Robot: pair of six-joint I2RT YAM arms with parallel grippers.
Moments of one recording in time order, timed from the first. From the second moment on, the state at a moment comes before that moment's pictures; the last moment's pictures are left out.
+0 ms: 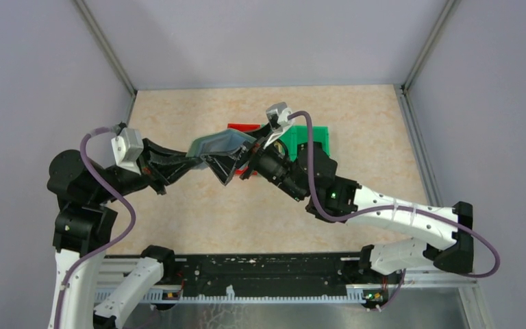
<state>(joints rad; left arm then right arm) -0.25 0.70 1.25 -0.39 0.88 -0.09 1.26 1.22 1.23 0.27 0.25 0.40</state>
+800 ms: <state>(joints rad) -0.25 0.71 1.27 -0.38 0.99 -0.20 1.27 1.14 1.14 0.37 0.24 0.38</state>
